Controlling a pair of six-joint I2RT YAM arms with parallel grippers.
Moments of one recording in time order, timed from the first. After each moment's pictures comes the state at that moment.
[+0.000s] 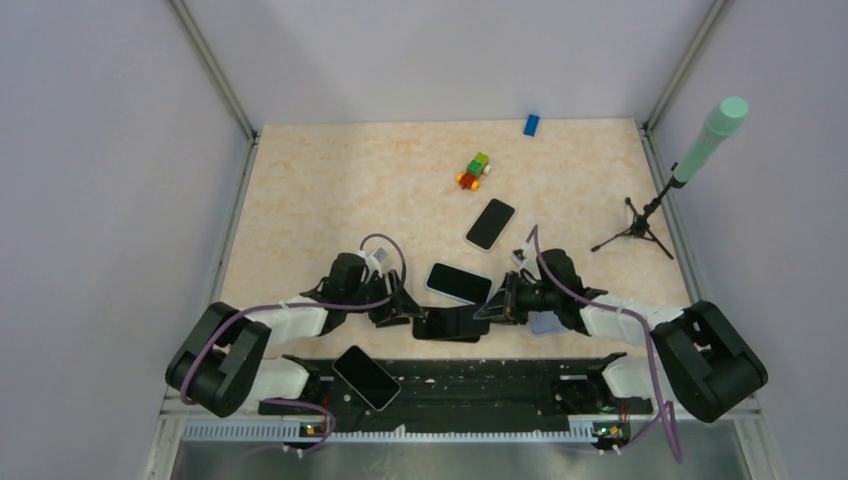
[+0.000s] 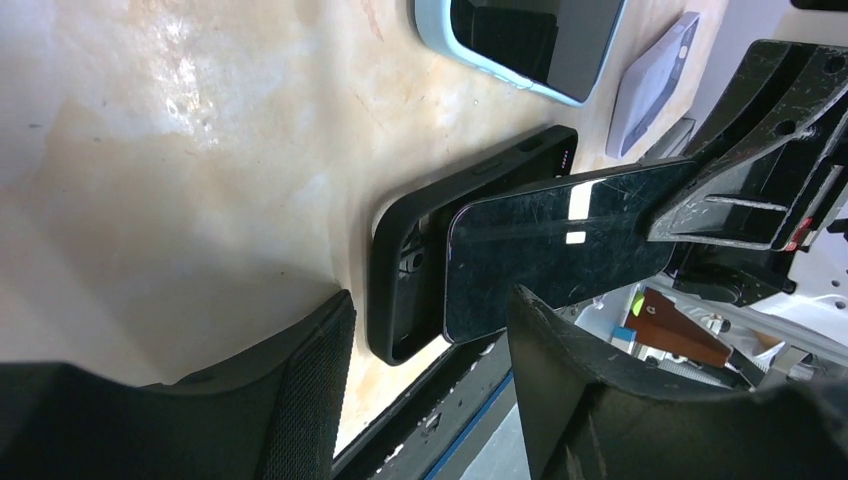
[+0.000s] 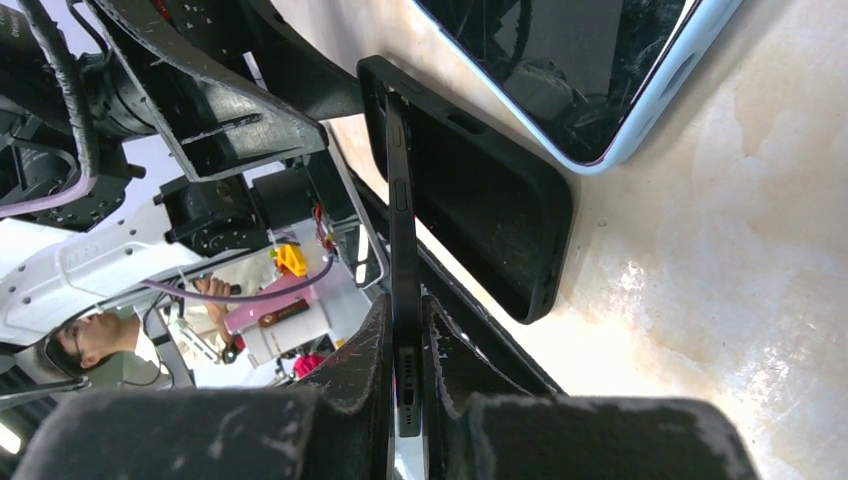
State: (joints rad) left arm -0.47 1.29 0.31 0.22 0.59 -0.88; right arm 0.51 1.24 0.31 0.24 -0.71 1.00
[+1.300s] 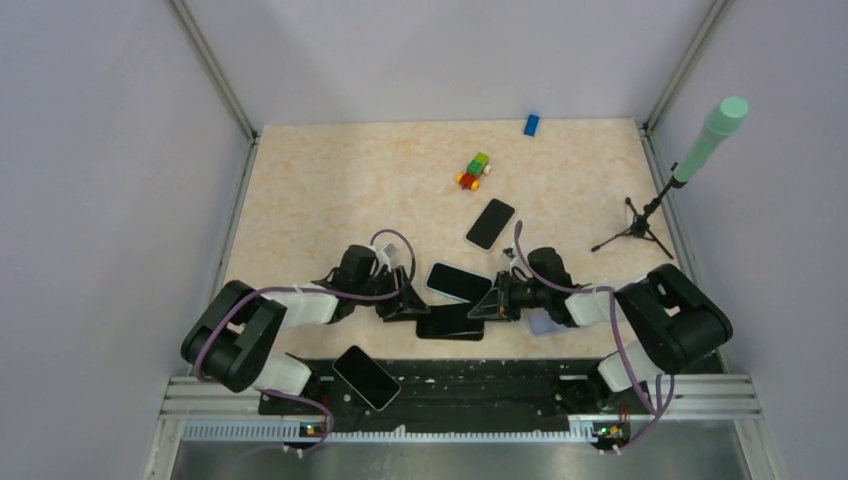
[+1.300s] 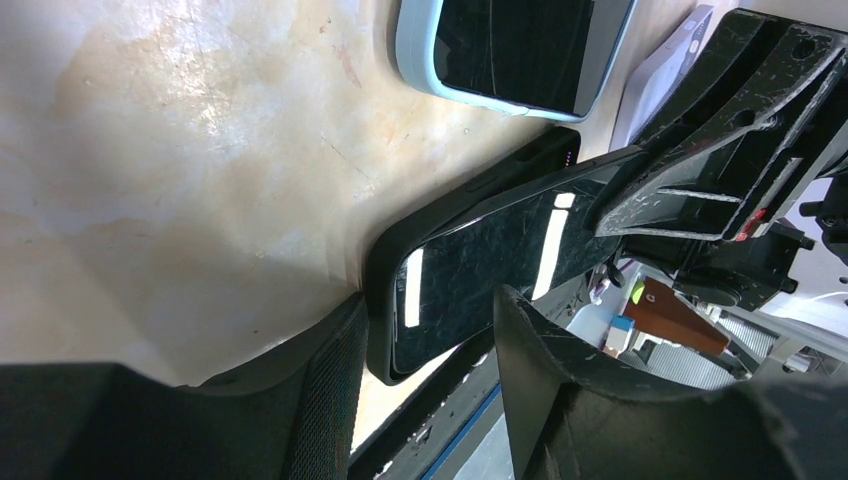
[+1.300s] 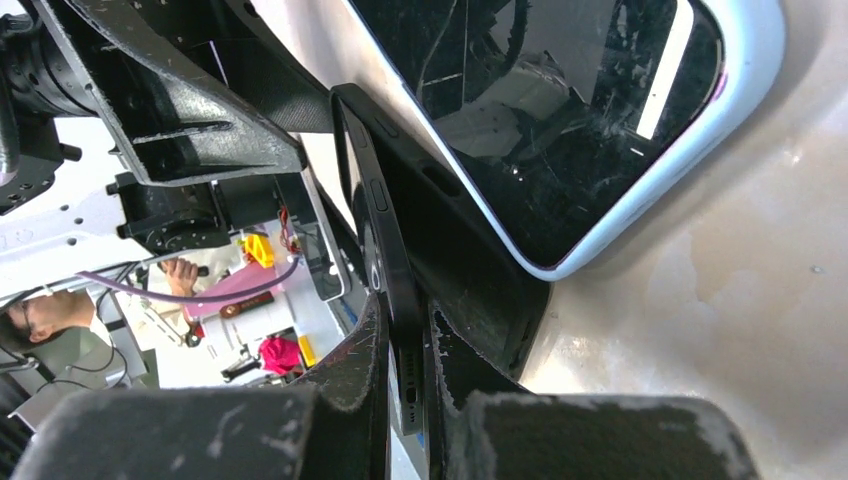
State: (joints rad) left arm -0.51 1.43 0.40 0.22 0.60 -0.87; right arm 0.51 1.49 0.33 0.44 -0.74 0.89
